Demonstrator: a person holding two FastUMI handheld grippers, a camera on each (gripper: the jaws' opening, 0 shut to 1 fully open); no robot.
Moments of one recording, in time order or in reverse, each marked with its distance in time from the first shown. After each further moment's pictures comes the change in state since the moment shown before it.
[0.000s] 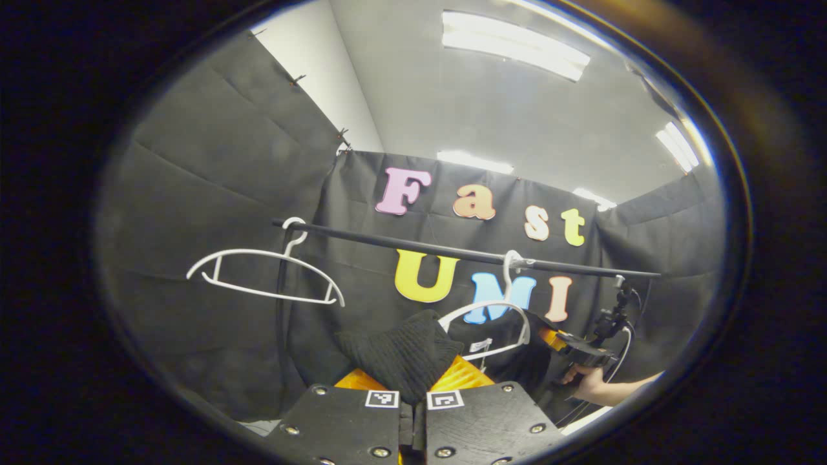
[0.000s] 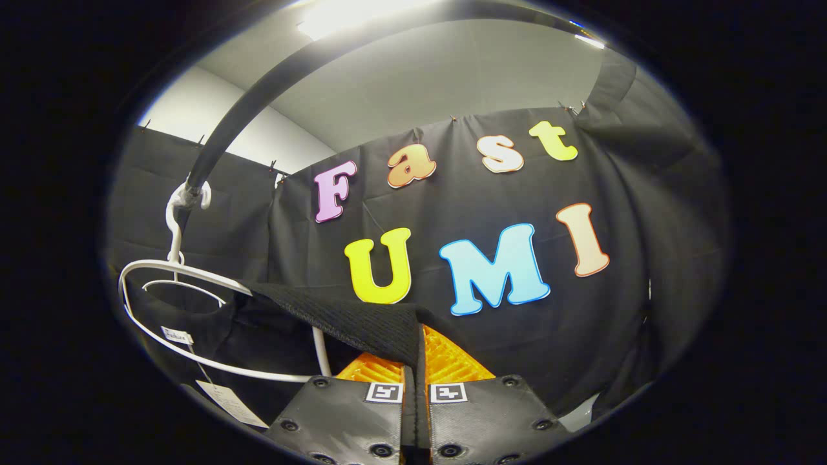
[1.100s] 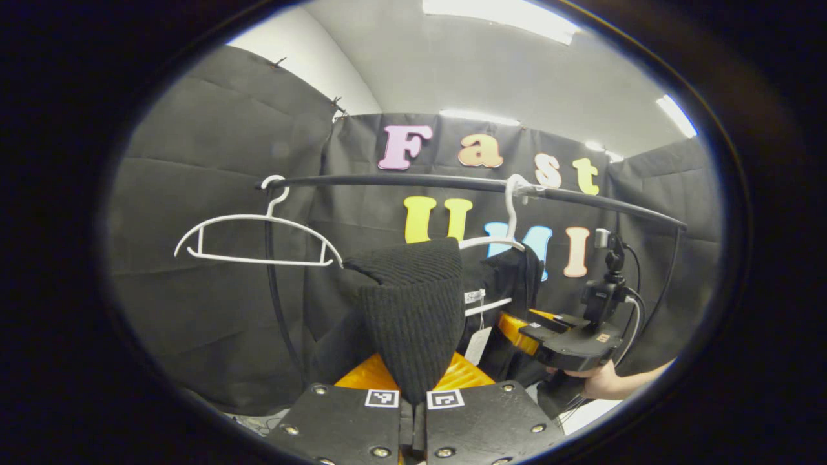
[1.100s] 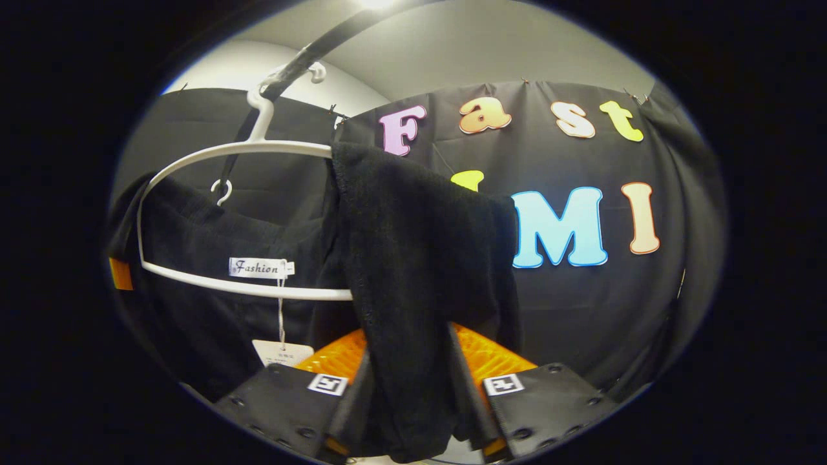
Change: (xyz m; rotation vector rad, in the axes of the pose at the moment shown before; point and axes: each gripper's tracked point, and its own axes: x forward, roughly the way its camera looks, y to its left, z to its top) left arm 0.034 -0.051 -0.076 0.088 0.206 0.050; right arm -0.019 0.116 -0.092 -0.065 0.272 0.227
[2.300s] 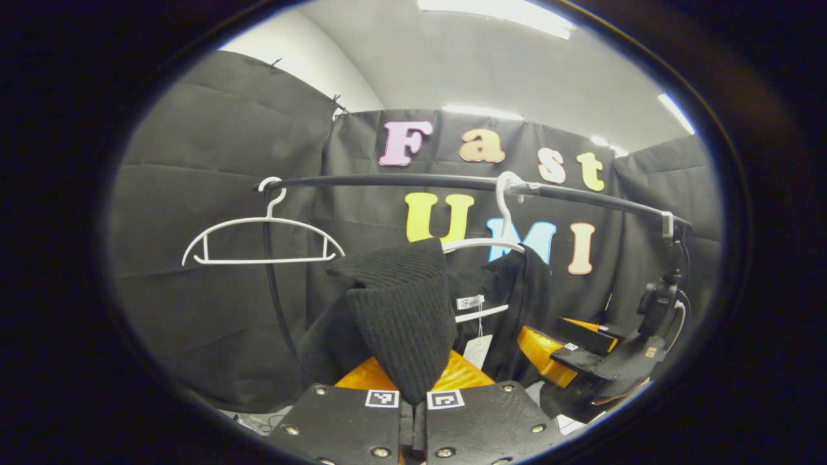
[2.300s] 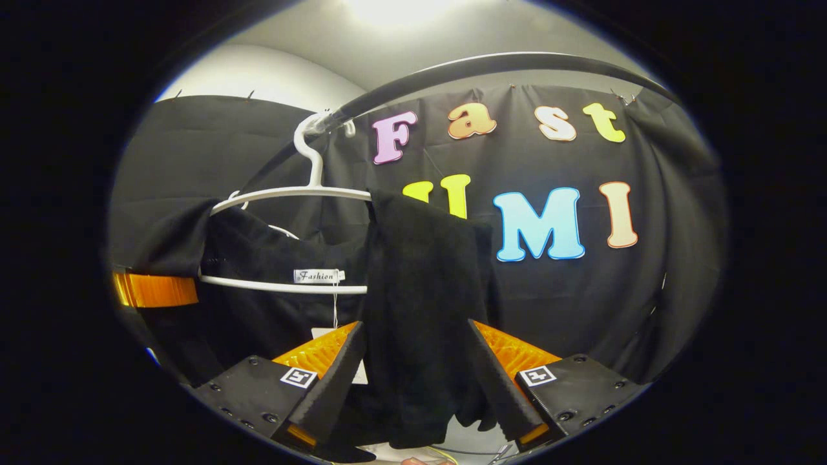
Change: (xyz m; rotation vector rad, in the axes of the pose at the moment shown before) left arm 0.011 -0.008 0.008 -0.002 0.034 0.020; right arm -0.072 0.025 0.014 0.012 0.033 -0.064
